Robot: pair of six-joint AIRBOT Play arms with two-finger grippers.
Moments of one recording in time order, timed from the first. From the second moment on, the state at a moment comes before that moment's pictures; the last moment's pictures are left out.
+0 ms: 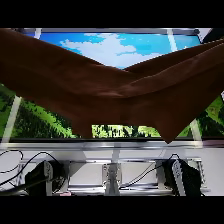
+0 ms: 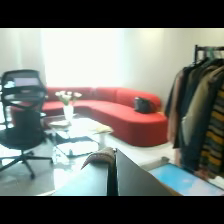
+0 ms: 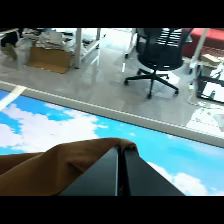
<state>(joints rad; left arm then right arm) 0.70 -0.49 1.21 -0.02 -1.15 -0.63 -0.54 -0.58 1.52 -0.77 1.16 0.96</state>
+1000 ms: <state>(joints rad) 0.44 -0.91 1.26 0.50 -1.09 -1.05 -0.29 -1.14 1.57 -0.89 1.32 1.14</state>
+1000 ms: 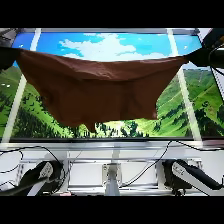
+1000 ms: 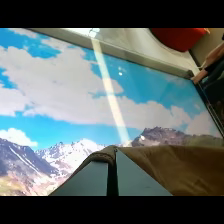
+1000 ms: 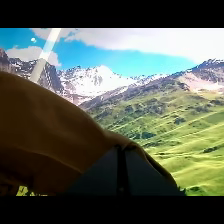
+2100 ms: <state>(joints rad) 0.40 -0.78 1.72 0.87 -1.13 -1.12 -0.27 -0.85 1.93 -1.09 1.36 1.09</state>
